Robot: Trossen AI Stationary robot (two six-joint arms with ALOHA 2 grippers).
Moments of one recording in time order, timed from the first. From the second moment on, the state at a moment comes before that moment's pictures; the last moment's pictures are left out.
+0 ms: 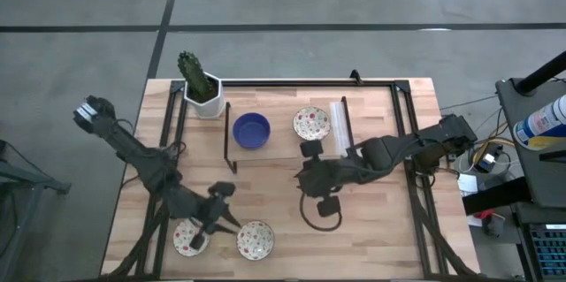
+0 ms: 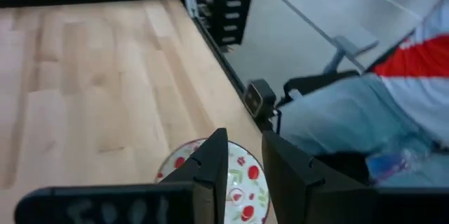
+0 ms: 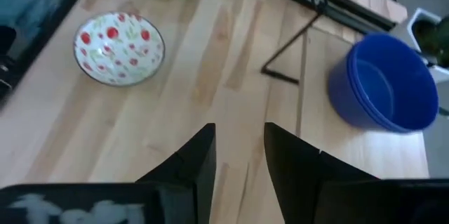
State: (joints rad) left arm -0.71 1.15 0.77 -0.02 -0.20 -0.28; right arm 0.36 1.69 1.73 -0.87 0.25 -0.10
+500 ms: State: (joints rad) left arm -0.81 1.44 0.77 0.04 -0.20 -0.28; right arm 0.38 1.69 1.65 -0.60 0.07 -0.09
